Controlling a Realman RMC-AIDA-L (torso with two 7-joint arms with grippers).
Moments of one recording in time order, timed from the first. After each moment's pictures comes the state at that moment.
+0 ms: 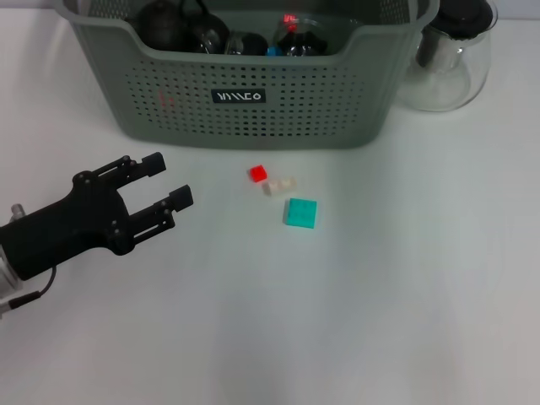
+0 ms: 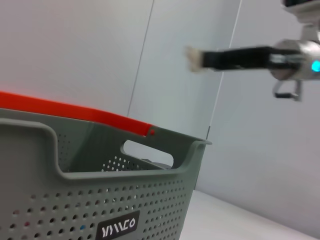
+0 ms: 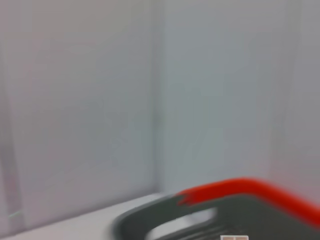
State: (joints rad) left arm -0.33 -2.16 0.22 0.54 2.10 1.76 -1.02; right arm 0.75 2.10 -0.96 -1.12 -1.91 -1.28 1.90
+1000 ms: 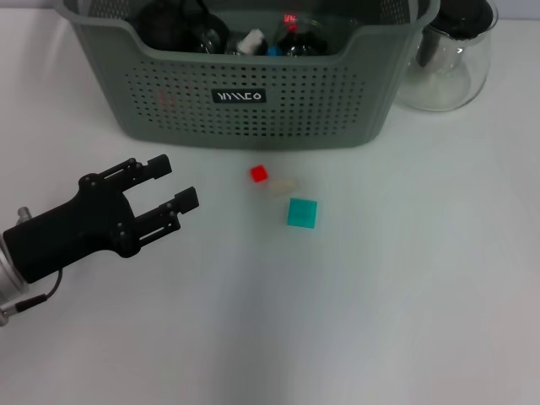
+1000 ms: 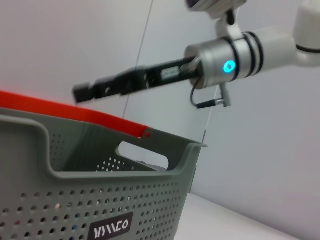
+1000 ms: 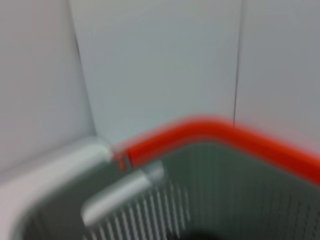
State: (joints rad) left arm -0.34 -2.17 0.22 0.51 2.10 1.76 -1.02; right arm 1.08 2.10 -1.18 -0.69 -2.12 -0.81 2.17
